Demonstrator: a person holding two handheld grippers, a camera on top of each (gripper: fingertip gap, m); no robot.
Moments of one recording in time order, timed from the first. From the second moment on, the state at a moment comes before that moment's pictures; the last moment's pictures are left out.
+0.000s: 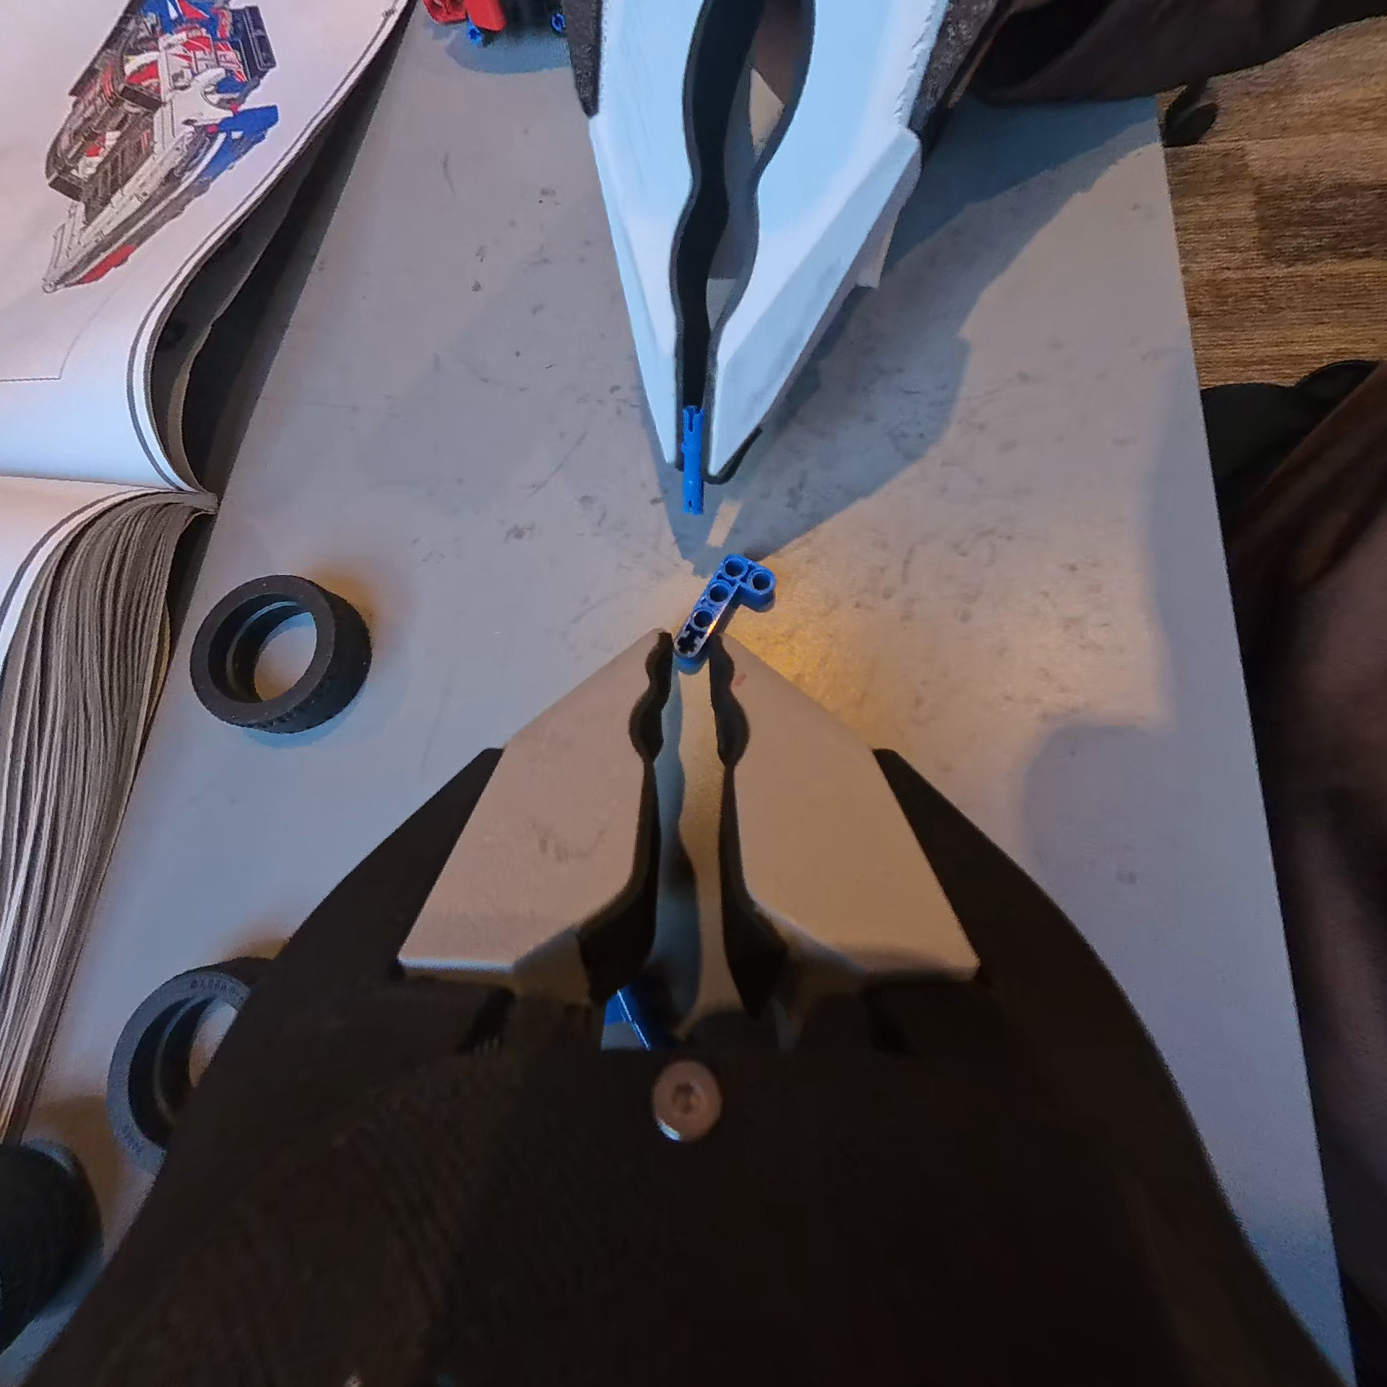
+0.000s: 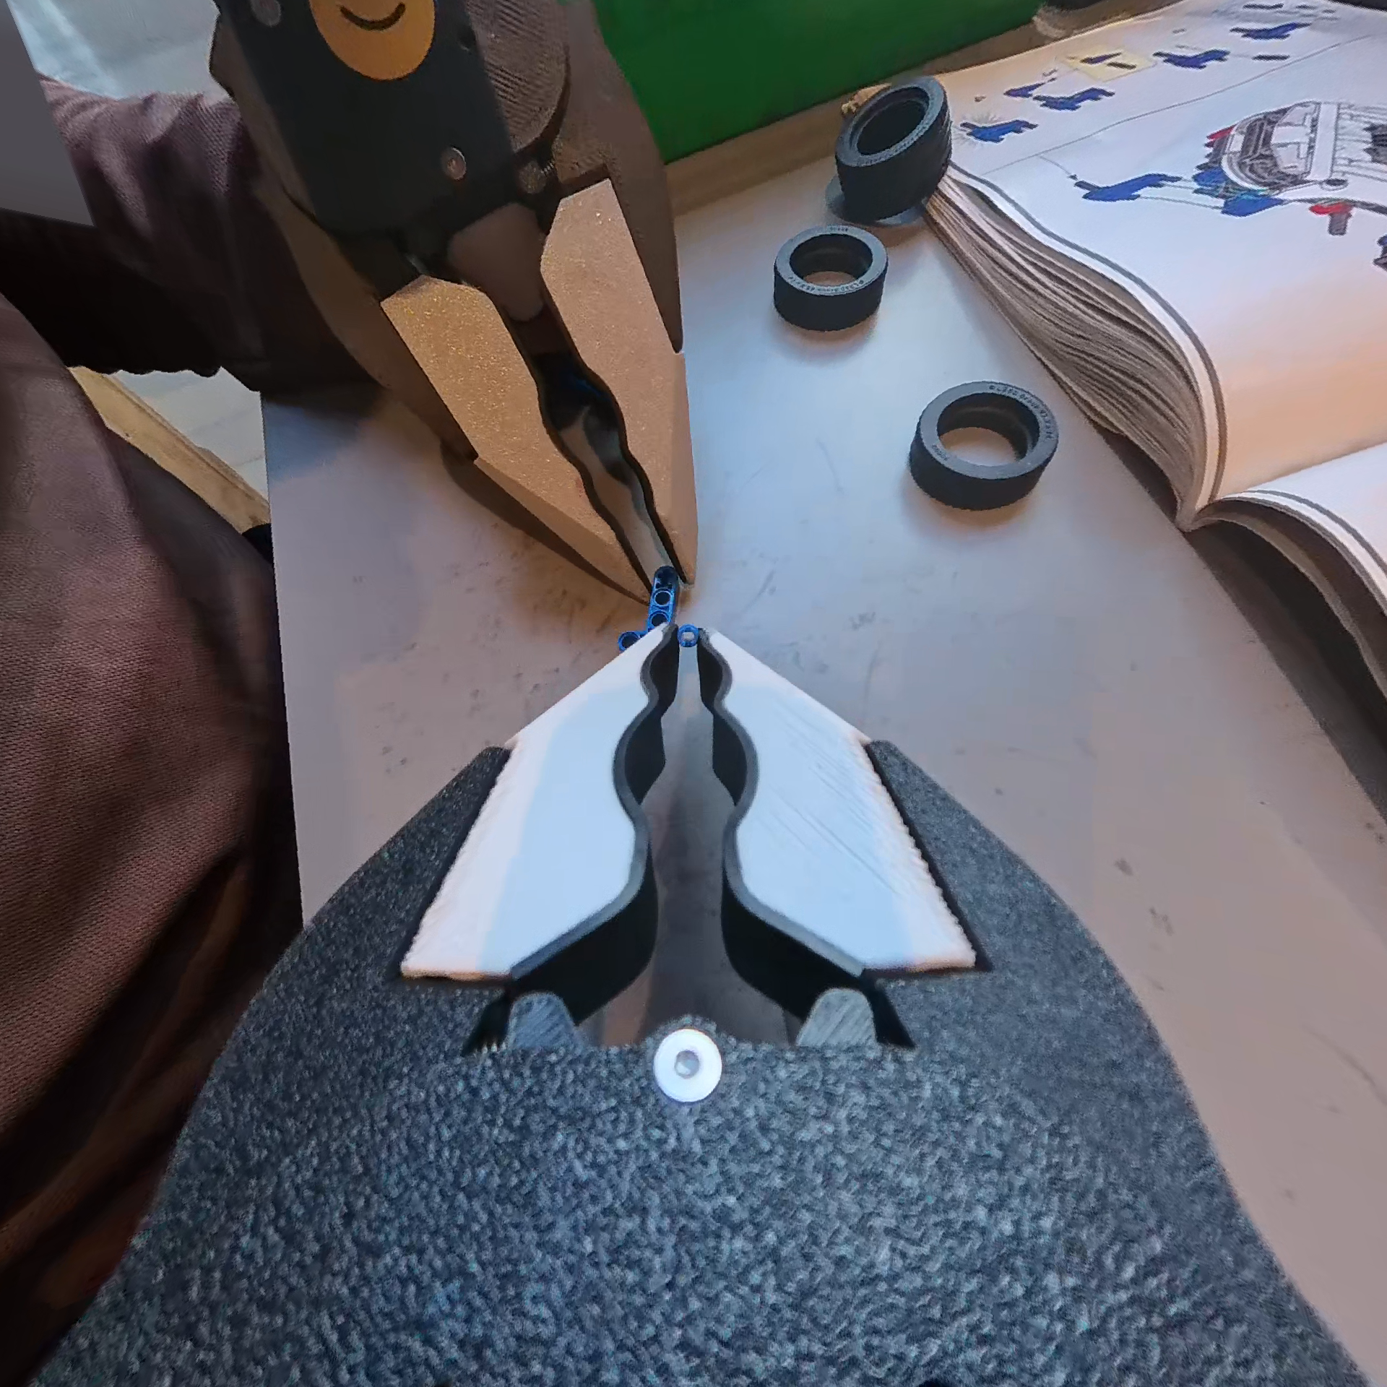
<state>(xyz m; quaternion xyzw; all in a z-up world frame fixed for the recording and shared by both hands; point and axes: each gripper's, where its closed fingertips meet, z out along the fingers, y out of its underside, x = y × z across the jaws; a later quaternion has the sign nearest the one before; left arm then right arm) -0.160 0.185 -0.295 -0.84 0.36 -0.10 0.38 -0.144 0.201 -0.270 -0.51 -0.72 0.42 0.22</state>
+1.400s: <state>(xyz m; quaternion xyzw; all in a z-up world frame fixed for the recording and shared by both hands) -0.142 0.186 -0.296 -0.83 0.39 -0.13 0.37 -0.138 0.192 -0.283 -0.45 -0.84 0.25 0.18</state>
